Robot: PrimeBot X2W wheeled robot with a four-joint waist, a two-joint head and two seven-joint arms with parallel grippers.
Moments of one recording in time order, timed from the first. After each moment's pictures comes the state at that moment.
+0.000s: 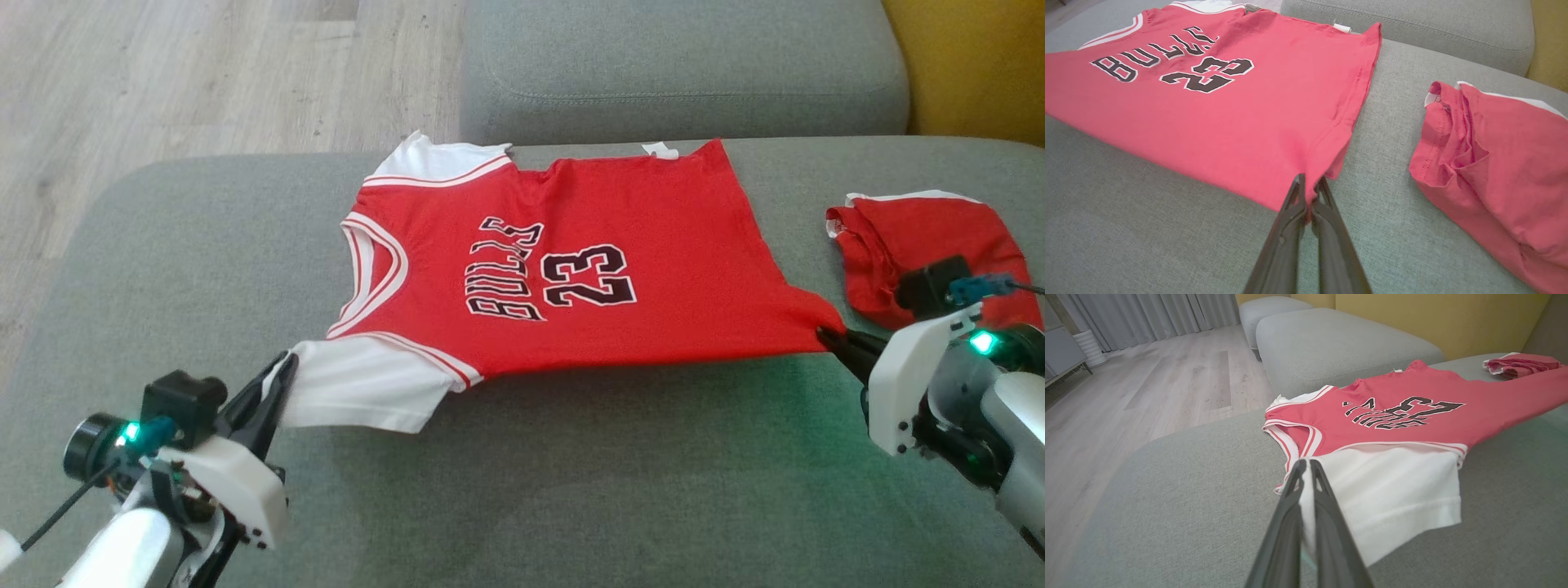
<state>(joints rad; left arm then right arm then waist) -0.18 0.54 -0.49 0.14 -0.51 -0.01 0.14 -0.51 -0.64 0.82 0.52 0.84 0.13 0.27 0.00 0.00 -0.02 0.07</state>
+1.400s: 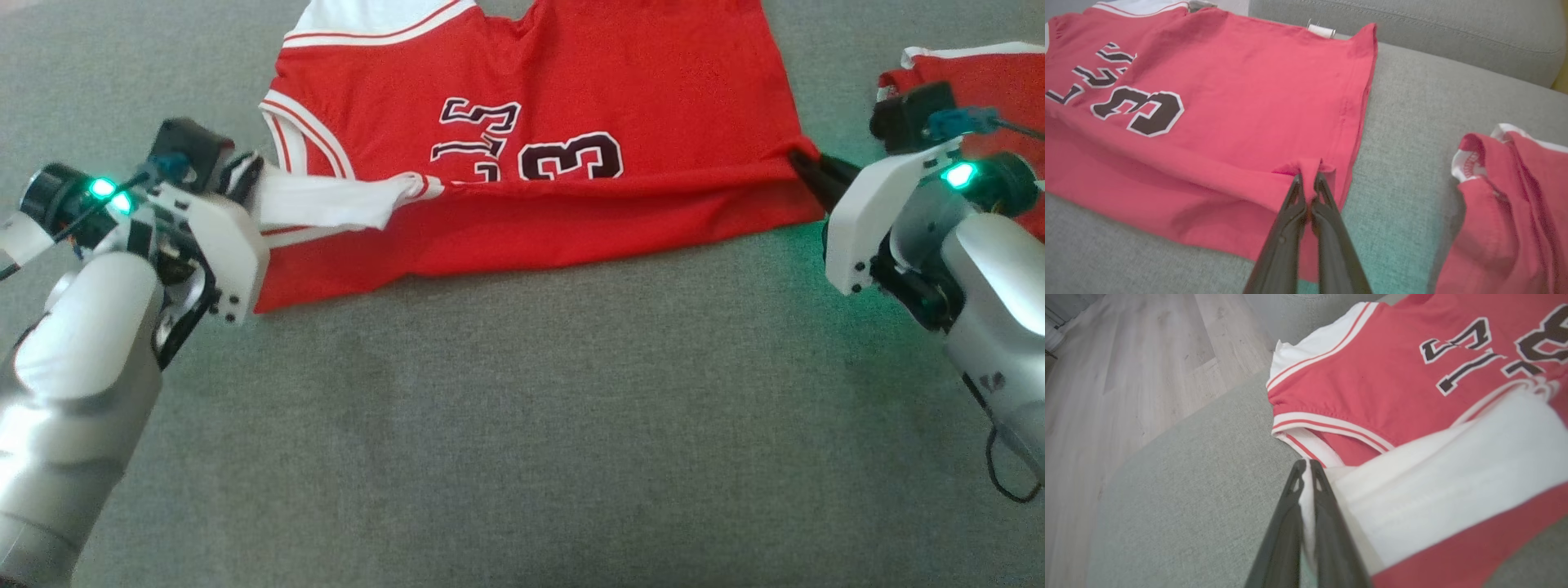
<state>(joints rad) -0.83 0.46 -0.69 0.65 -0.42 -0.12 0.29 -0.84 -0.47 0.78 0.72 0.70 0.13 0.24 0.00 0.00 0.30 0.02</state>
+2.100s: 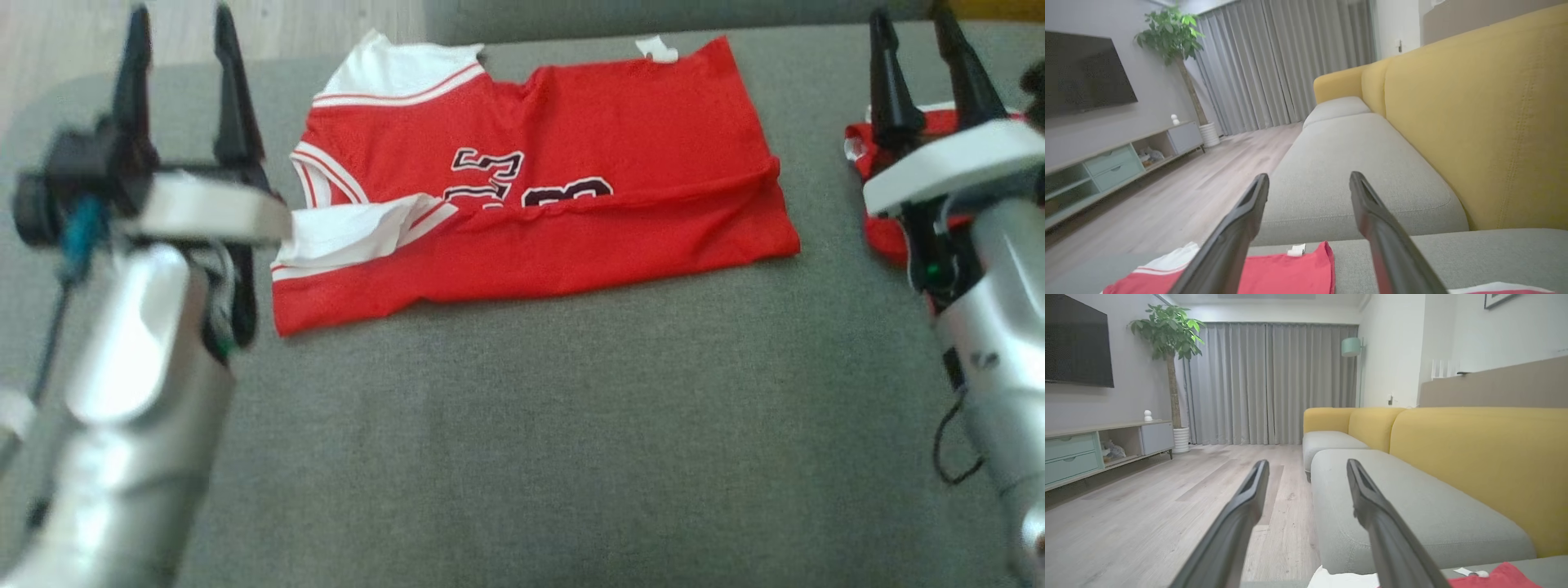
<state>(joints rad) -0.74 0.27 -0.37 0.50 -0.47 0.14 -0.25 -0.80 -0.31 0.35 0.77 0.62 0.13 -0.25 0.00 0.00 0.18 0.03</state>
